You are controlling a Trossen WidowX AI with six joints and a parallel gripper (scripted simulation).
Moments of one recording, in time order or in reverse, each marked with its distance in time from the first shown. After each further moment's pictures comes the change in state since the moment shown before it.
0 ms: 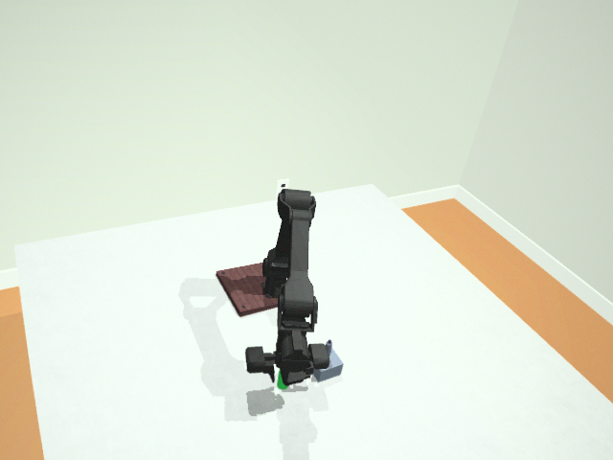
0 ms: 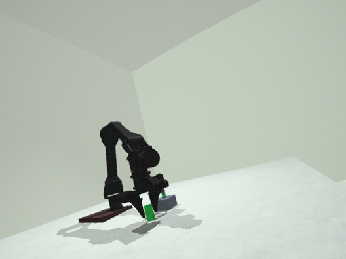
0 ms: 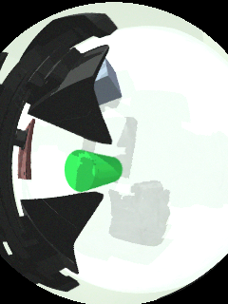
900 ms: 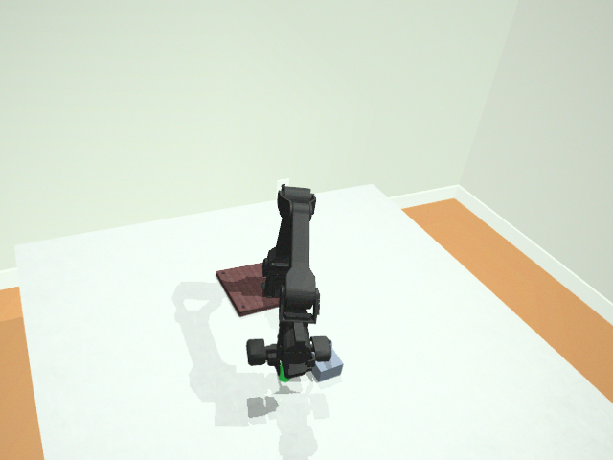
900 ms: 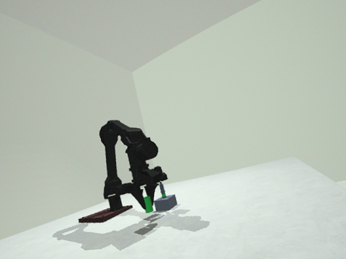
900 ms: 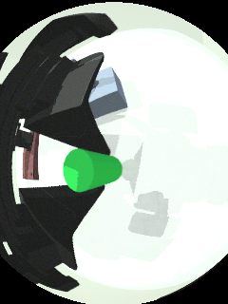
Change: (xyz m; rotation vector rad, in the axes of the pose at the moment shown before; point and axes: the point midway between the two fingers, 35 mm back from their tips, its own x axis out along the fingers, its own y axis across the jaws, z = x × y) arm -0.026 0.001 0.000 0.002 0.003 0.000
